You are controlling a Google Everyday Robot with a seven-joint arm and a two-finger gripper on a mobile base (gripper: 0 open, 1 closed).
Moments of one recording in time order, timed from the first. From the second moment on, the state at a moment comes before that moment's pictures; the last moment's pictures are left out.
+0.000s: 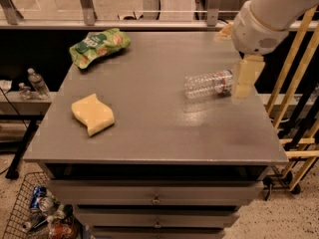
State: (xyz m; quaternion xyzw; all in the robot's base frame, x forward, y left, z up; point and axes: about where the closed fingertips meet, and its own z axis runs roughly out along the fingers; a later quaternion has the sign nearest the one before) arm 0.554 -0.167 0.937 -0.73 0.66 -0.03 0.19
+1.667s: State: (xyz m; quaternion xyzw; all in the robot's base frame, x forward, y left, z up) arm 0.643 -0.155 0.838 -0.75 0.65 0.00 0.14
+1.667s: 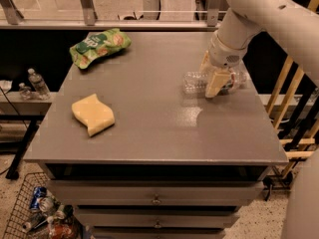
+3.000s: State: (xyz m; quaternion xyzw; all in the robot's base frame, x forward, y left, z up) arm 0.641 -0.140 0.868 -0.74 0.65 0.00 0.15
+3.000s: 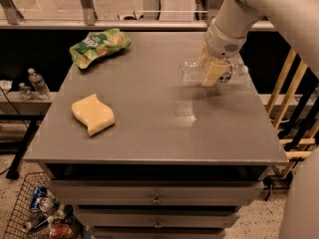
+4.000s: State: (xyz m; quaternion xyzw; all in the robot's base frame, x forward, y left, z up) arm 0.629 -0.022 0.895 -0.79 0.59 -0.04 0.13
